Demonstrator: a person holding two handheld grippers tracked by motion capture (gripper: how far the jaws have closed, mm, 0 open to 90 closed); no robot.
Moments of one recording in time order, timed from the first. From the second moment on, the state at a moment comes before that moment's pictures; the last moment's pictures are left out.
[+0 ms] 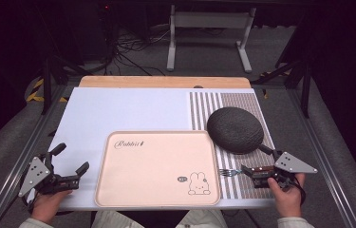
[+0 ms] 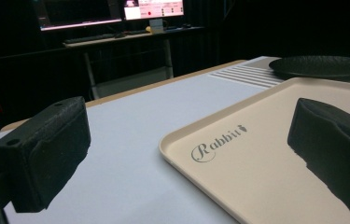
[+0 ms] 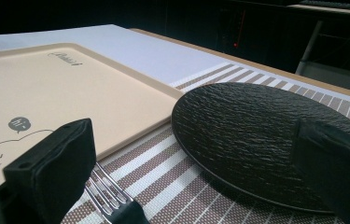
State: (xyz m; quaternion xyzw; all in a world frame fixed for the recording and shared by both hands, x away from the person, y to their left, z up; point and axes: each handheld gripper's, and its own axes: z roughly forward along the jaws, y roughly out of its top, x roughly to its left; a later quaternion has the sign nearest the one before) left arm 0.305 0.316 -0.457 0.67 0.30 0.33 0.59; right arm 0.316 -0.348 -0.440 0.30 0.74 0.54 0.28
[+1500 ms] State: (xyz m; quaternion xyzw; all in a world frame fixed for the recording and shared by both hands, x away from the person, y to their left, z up) left arm 0.304 0.319 -0.456 0.66 0.31 0.33 0.60; right arm 0.348 -0.333 -0.404 0.27 0.77 0.51 0.26
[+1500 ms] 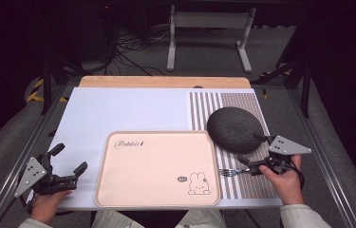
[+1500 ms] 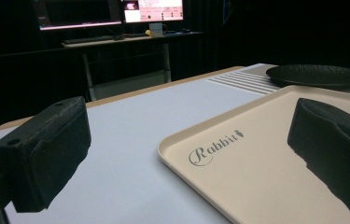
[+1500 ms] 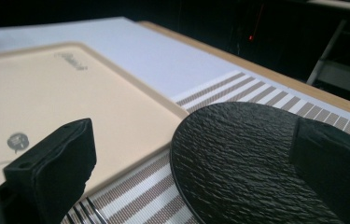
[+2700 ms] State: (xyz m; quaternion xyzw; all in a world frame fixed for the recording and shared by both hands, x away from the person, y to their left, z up) left arm 0.304 0.317 -0.455 0.67 0.30 0.33 0.60; right arm 0.376 -0.320 -0.357 0.18 0.96 0.17 0.15
